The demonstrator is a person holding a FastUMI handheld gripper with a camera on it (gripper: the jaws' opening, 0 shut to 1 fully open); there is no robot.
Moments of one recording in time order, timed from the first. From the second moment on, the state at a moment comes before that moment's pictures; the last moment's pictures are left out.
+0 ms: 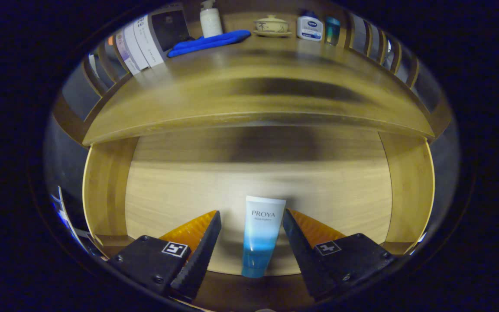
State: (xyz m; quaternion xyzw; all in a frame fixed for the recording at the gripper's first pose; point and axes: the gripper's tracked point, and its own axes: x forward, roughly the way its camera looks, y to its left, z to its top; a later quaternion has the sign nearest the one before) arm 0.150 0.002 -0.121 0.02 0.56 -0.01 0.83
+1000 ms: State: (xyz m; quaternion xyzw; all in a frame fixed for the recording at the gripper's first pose) arm 0.130 0.013 -0.082 -0.01 0.54 0.02 0.84
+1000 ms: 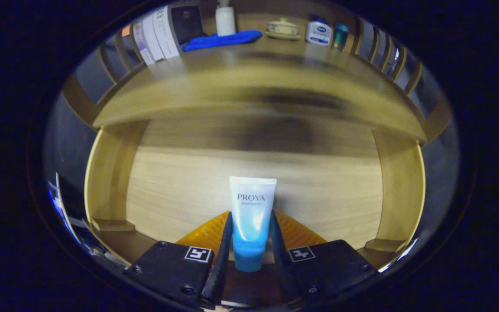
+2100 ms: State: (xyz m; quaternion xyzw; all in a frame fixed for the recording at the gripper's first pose) arm 0.285 -0.004 0.039 0.00 0.45 -0.01 0.89
